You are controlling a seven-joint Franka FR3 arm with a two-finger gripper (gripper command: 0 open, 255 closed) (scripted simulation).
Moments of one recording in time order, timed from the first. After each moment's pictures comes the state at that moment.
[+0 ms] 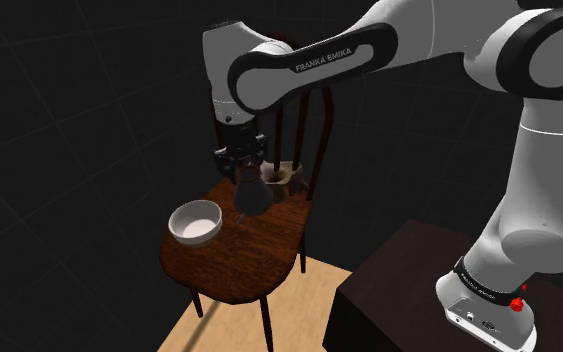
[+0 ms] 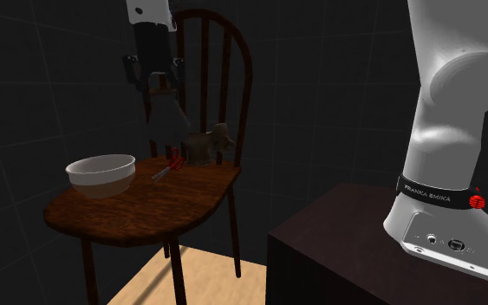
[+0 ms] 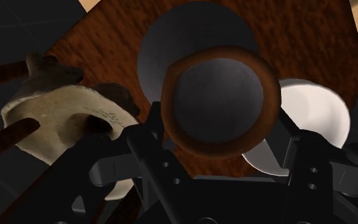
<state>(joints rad) 0.16 0.30 0.49 -1.63 -0.15 1.86 0.75</state>
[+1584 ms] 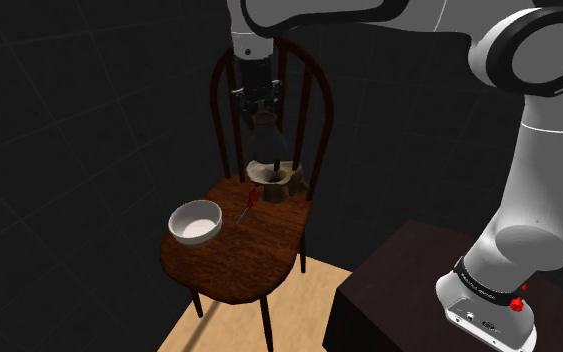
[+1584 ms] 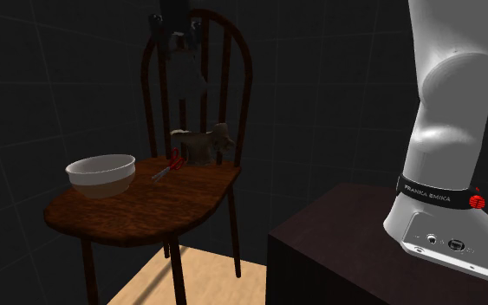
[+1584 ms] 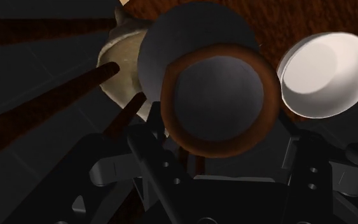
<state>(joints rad) 0.07 0.29 0.44 -1.35 -0.13 1.59 0.57</state>
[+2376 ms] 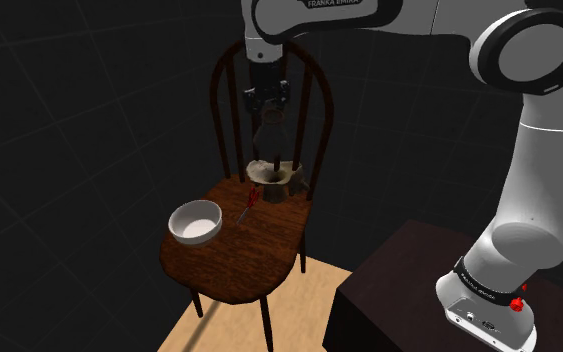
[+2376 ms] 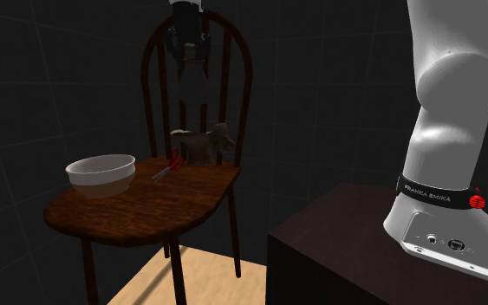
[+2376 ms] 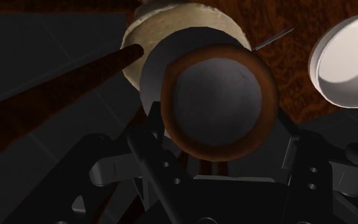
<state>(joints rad) 0.00 0.30 0.41 -1.38 -0.13 1.63 0.48</state>
